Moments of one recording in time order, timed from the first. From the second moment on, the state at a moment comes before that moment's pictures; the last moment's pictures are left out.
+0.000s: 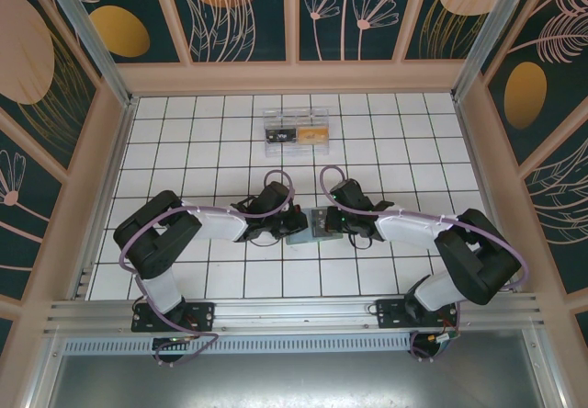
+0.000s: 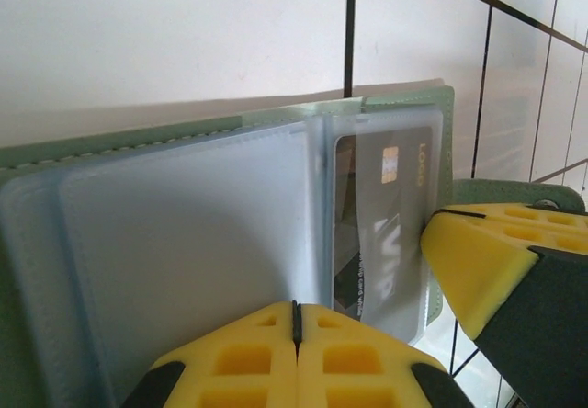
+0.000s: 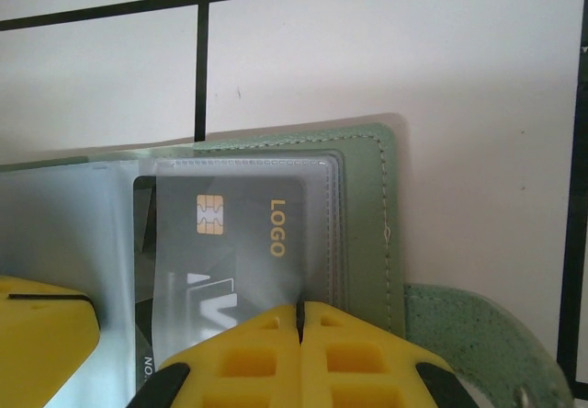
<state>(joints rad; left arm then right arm) -0.83 1.77 0.75 0.22 0.29 -1.06 0.70 1.46 0.62 -0.18 0.00 0.67</state>
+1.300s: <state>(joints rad) -0.86 1.79 0.86 0.05 0.23 -1.01 0.70 1.45 0.61 -0.16 0.00 0.67</state>
